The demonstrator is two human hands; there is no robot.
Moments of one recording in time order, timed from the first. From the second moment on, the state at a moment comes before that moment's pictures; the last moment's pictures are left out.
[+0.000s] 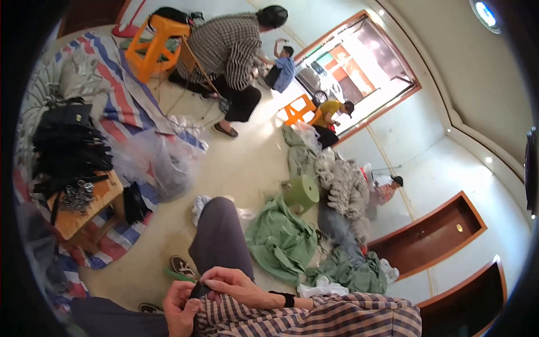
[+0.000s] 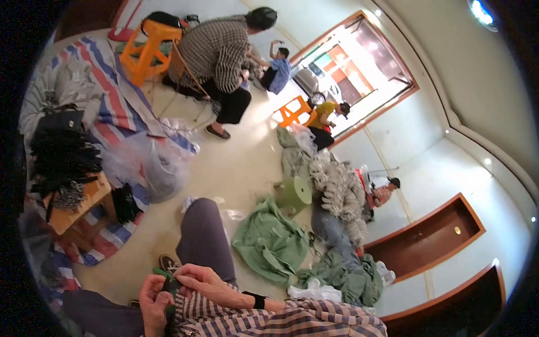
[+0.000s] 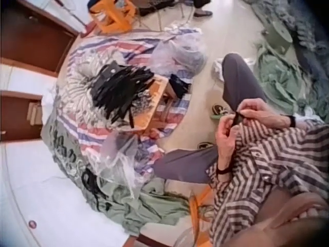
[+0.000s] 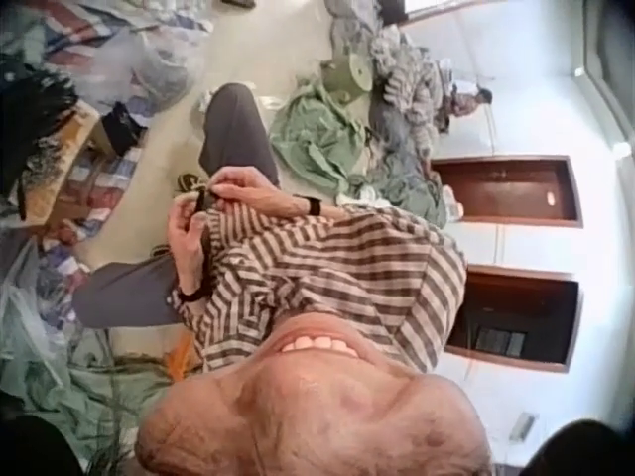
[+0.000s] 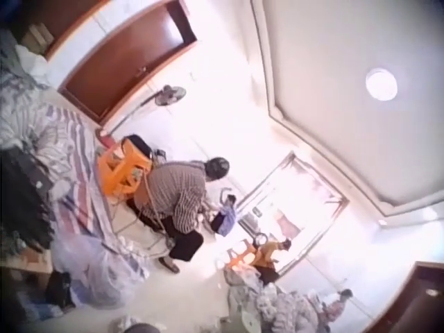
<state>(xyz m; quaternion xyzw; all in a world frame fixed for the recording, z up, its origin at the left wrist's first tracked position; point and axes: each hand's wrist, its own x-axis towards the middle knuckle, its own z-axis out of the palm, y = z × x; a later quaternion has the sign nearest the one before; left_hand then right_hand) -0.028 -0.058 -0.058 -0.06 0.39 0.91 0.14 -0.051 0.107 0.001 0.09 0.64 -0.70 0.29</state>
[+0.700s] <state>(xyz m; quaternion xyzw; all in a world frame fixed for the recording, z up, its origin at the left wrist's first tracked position) 0.024 -0.029 -0.017 -0.06 0.63 0.77 0.06 -0.041 0.127 -0.038 -0.10 0.58 -0.75 0.31</state>
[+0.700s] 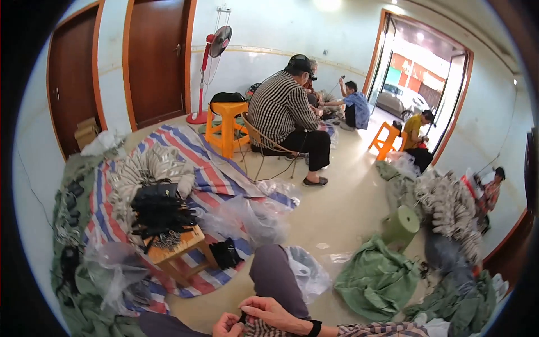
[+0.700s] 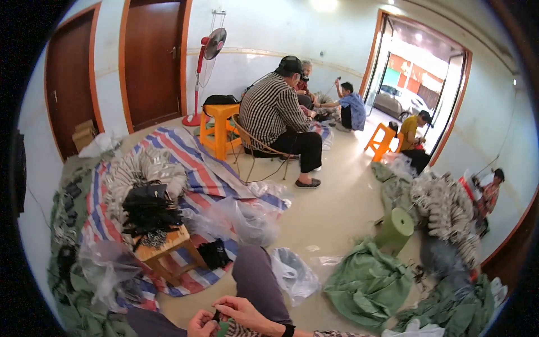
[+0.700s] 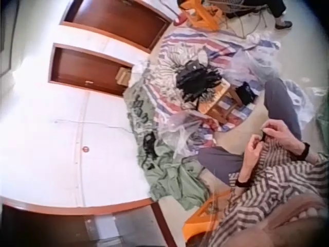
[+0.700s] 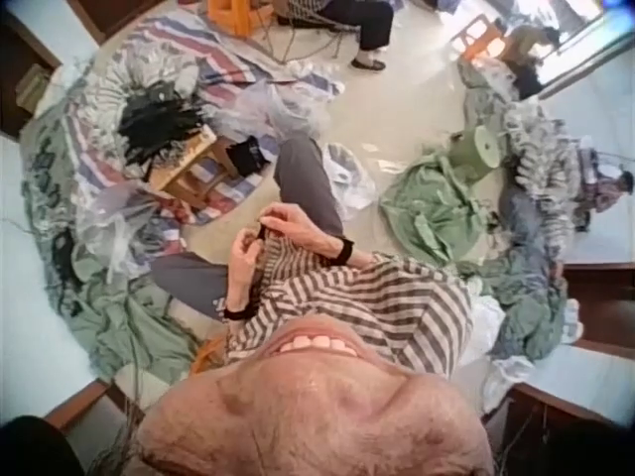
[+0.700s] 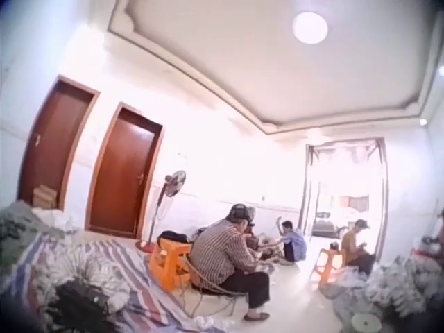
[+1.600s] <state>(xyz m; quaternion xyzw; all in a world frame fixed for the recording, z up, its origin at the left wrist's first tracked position) 0.011 -0.079 -0.037 -0.19 0.60 0.78 0.01 -0.122 0.049 -0.040 -0.13 0.69 -0.66 0.26</state>
